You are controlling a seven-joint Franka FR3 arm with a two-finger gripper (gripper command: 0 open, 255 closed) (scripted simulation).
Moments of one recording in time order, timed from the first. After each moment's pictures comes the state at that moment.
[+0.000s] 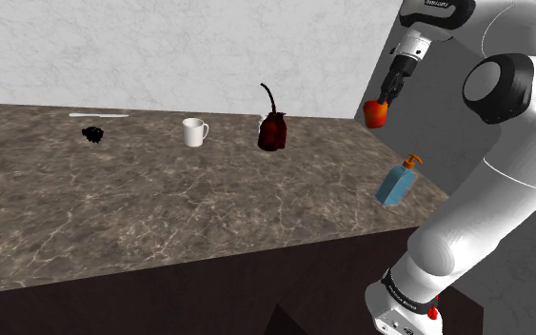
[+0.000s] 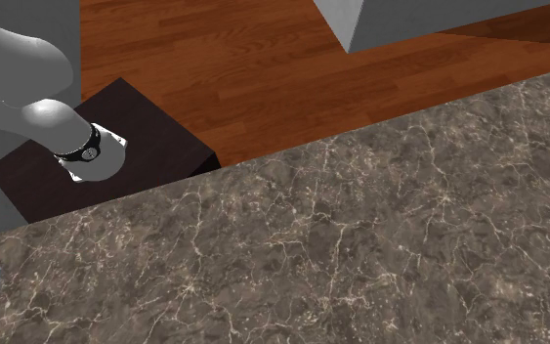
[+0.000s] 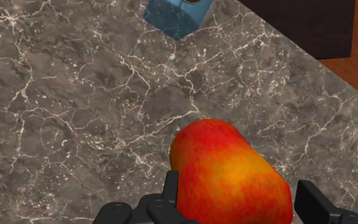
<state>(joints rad) -0.37 0.03 -0.52 -1.52 0.18 1.30 -0.78</state>
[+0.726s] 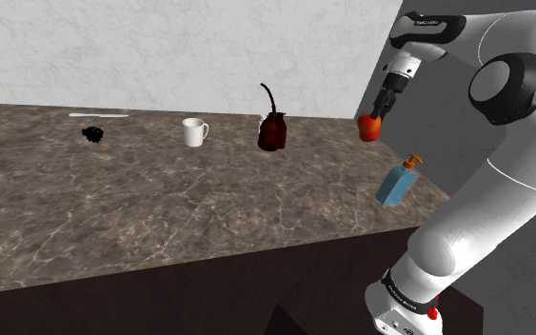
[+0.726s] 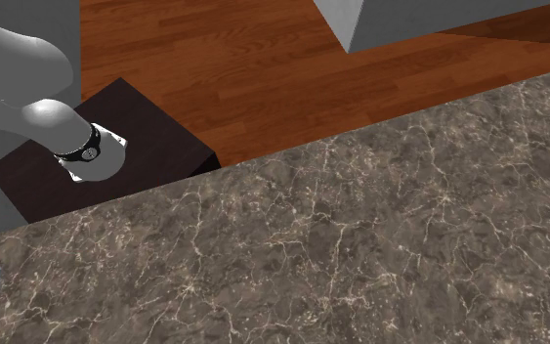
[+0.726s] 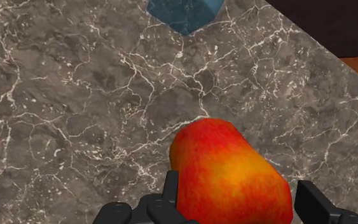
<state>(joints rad) -0.36 0.00 -0.51 -1.71 0.16 1.46 -0.79</state>
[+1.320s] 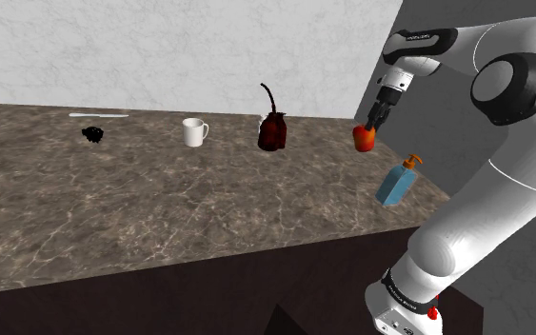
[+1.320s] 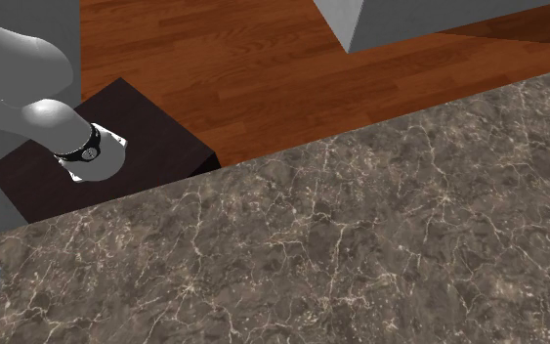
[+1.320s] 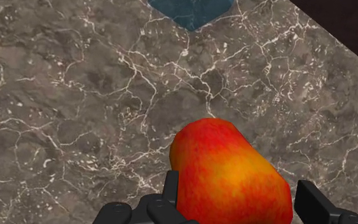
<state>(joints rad) -0.36 -0.01 -0.51 -1.84 0.16 1.58 -0.80</state>
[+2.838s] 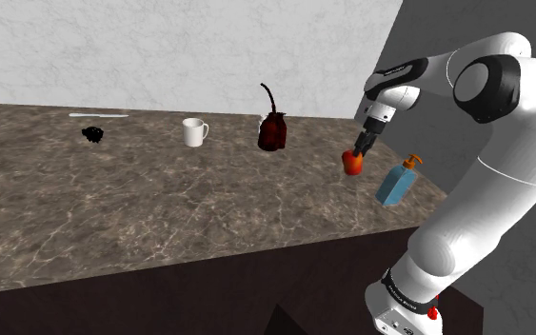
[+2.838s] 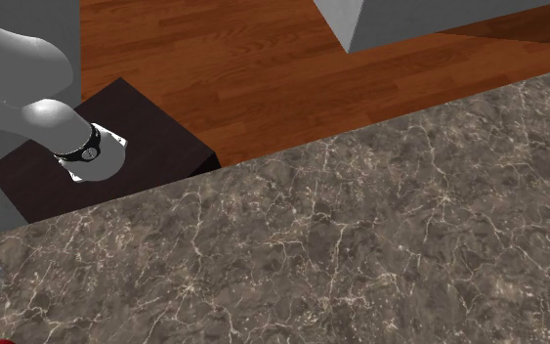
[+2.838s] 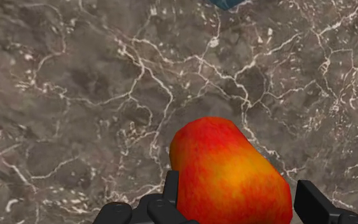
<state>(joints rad) -0.36 0.08 -0.51 -2.06 0.21 1.87 -0.88</state>
